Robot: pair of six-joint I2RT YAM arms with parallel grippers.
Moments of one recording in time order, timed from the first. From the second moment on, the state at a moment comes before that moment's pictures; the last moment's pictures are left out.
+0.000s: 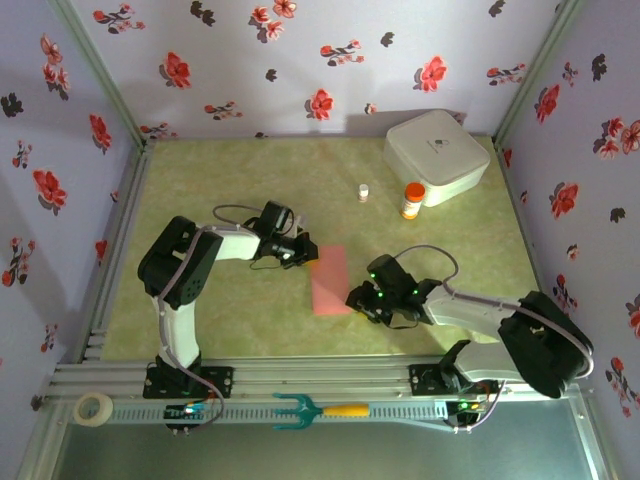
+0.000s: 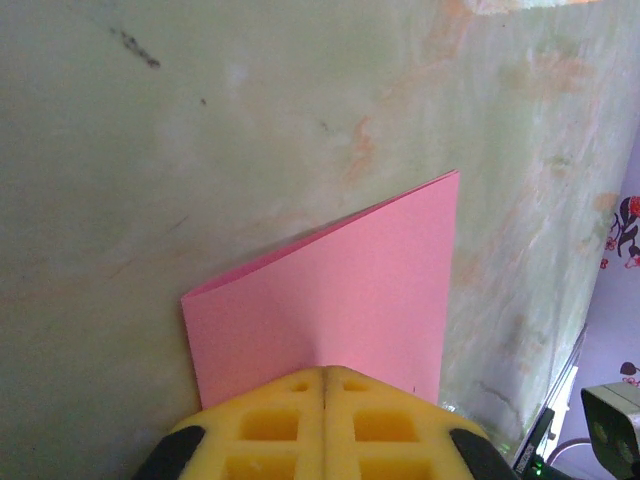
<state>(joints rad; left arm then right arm) -0.57 1.95 0.99 0.02 0.62 -0.77 0.77 1.27 0.44 -0.14 -0.30 1.23</state>
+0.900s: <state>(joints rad) -0.56 1.95 0.98 0.02 0.63 -0.77 0.78 1.29 0.44 -0.14 -0.32 1.24</state>
